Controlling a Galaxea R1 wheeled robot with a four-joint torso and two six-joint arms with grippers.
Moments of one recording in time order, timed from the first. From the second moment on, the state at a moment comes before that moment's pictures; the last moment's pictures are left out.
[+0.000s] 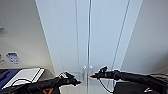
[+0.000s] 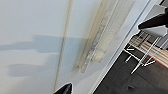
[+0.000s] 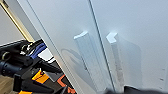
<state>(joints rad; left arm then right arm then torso) 0.50 2.56 -1.78 0.19 0.19 -0.10 -0.41 2.72 -1.79 -0.21 -0.20 0.16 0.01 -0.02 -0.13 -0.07</state>
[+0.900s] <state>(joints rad) 0.44 2.68 -1.92 0.19 0.20 -0.11 -0.39 2.84 -2.01 -0.21 -0.21 0.16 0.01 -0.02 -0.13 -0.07</state>
